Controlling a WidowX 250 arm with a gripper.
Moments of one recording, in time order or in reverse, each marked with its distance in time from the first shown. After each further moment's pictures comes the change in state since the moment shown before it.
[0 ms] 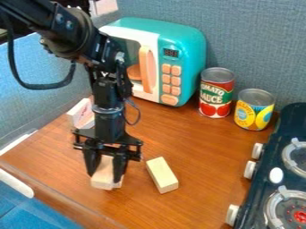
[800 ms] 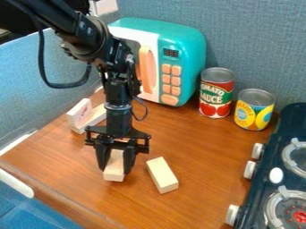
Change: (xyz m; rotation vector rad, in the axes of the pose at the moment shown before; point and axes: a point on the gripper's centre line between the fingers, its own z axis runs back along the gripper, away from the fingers) arm 0.037 0.001 -0.015 -0.008 0.006 0.094
